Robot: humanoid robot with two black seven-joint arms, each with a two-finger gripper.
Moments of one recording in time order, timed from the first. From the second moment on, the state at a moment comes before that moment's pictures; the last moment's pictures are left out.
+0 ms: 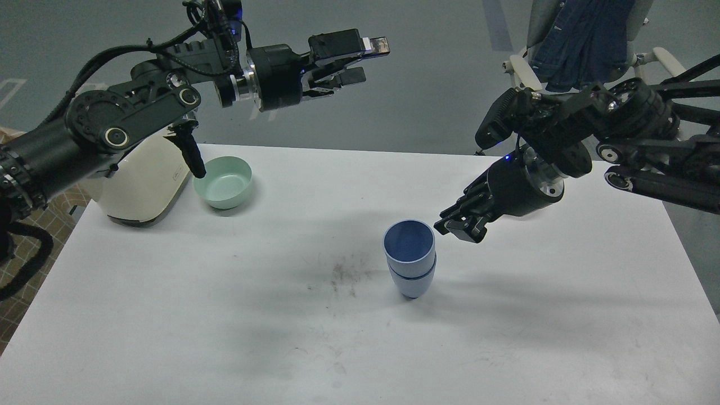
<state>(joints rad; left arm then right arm) -1.22 0.42 -0.29 -0.89 0.86 -0.49 -0.48 1.67 -0.50 -0.42 1.34 -1.51 0.49 0.49</state>
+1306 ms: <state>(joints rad) -1.01 0.29 -0.40 -0.59 0.32 -0.49 -0.45 0.88 -0.56 0.56 0.87 -0.50 0.38 0.49</state>
